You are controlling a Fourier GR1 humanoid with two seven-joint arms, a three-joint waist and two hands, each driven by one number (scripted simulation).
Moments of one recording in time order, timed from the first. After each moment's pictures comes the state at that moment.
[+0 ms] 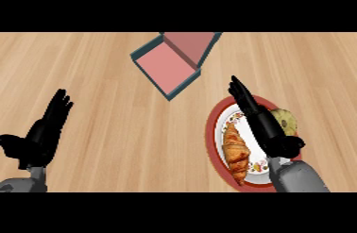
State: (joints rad) left arm -0.05 0.40 -0.06 -1.35 0.28 0.10 -0.16; right arm -0.21 -0.24 0.34 -1.49 -0.18 -0.04 -0.14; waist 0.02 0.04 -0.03
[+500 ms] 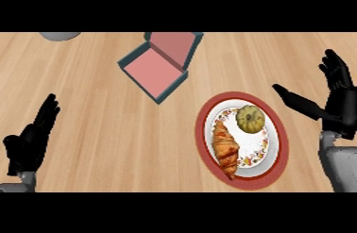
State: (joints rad) left arm -0.02 0.45 -0.07 -1.34 0.18 0.18 -0.12; right arm -0.26 -0.34 -0.01 -1.44 0.03 -0.53 -0.02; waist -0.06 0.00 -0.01
